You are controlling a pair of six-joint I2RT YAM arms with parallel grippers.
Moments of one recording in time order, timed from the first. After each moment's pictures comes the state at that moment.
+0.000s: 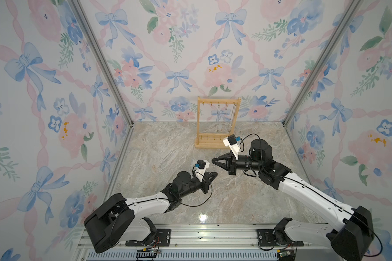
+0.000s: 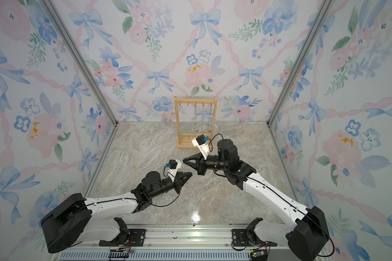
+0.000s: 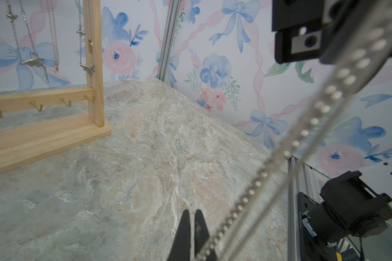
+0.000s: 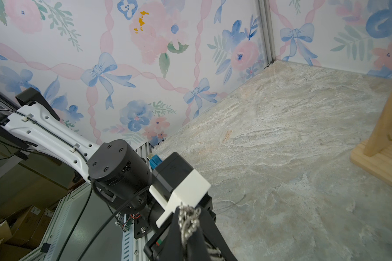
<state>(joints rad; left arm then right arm) -0.84 1.28 0.40 0.75 0.20 -0.29 0.66 1.21 0.95 -0.01 -0.70 0.31</state>
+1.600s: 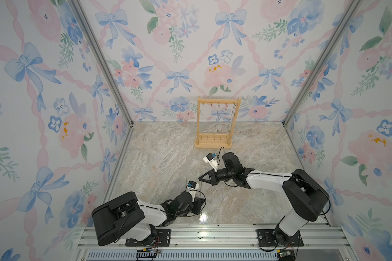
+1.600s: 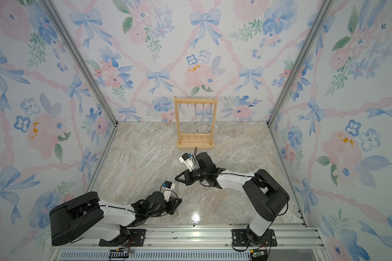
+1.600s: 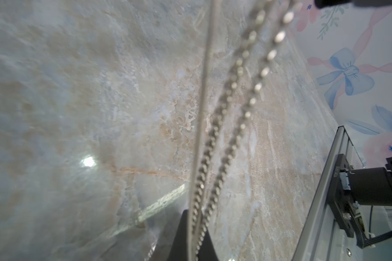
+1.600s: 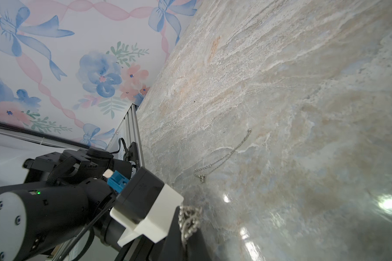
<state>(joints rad) -0.99 1.40 0.14 0.65 0.00 -0.71 0.73 1.70 0.84 0.30 -0.73 0.48</state>
